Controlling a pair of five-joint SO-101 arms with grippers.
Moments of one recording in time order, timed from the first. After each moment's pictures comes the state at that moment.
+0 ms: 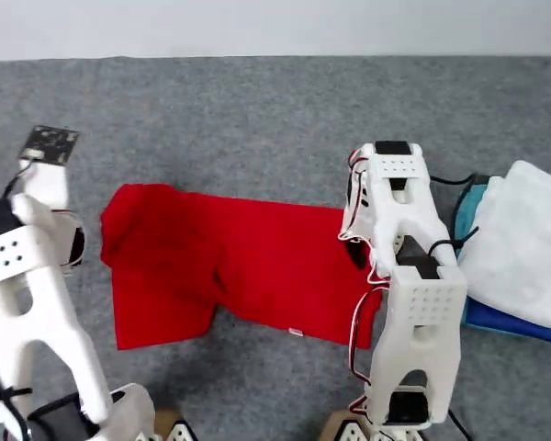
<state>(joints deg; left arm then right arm) -27.7 -19.0 18.9 89.4 -22.9 -3.5 40.4 -18.0 93.8 -20.3</state>
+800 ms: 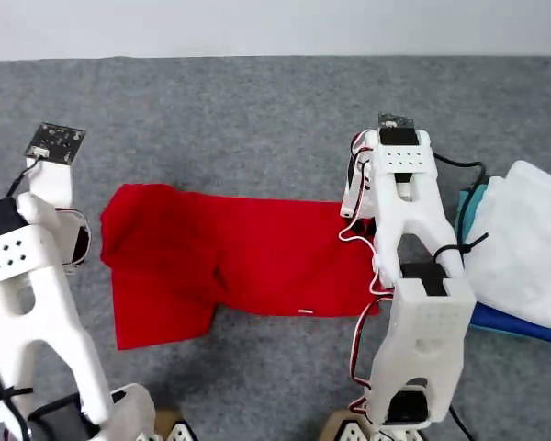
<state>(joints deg) -27.1 -19.0 19.2 88.6 -22.9 -4.2 31.0 -17.8 85.6 -15.3</state>
